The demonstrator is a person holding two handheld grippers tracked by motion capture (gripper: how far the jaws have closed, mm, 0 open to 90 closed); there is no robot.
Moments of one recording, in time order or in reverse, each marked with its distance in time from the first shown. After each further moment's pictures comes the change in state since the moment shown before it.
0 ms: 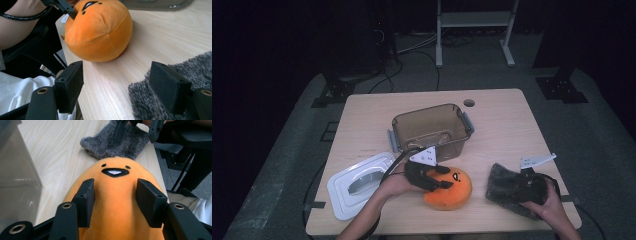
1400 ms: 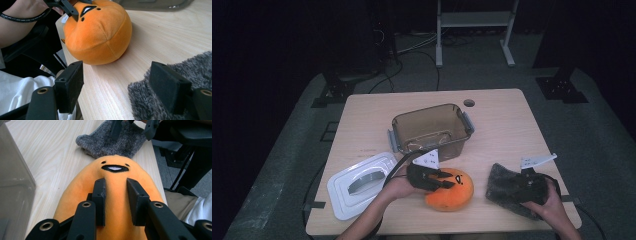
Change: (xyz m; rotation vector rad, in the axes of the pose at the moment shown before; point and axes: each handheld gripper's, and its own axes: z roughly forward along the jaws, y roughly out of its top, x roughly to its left) left arm -0.008 0.003 0.004 0.011 0.000 0.014; right arm 0.000 -0.001 -0.001 -0.003 0.000 0.000
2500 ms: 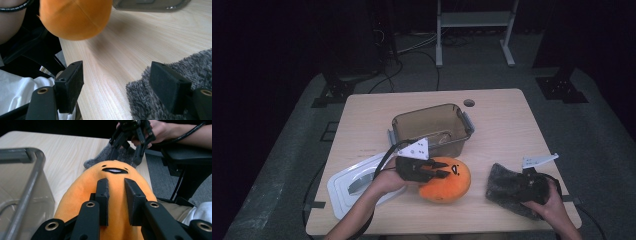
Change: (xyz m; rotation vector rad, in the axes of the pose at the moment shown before) left arm -0.009 0.034 -0.051 -0.080 0.039 0.040; right arm -0.002 -0.001 -0.002 -0.009 -0.003 0.010
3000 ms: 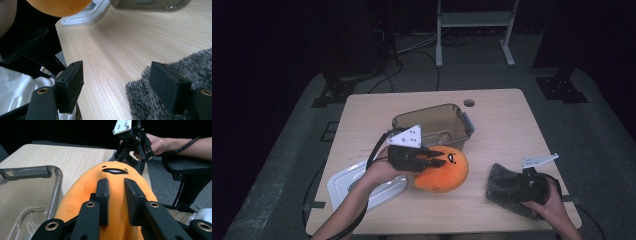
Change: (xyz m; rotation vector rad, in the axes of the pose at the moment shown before) left arm 0.007 0.025 -0.028 -0.037 0.028 0.014; right arm -0.001 0.000 0.000 -0.002 0.002 0.003
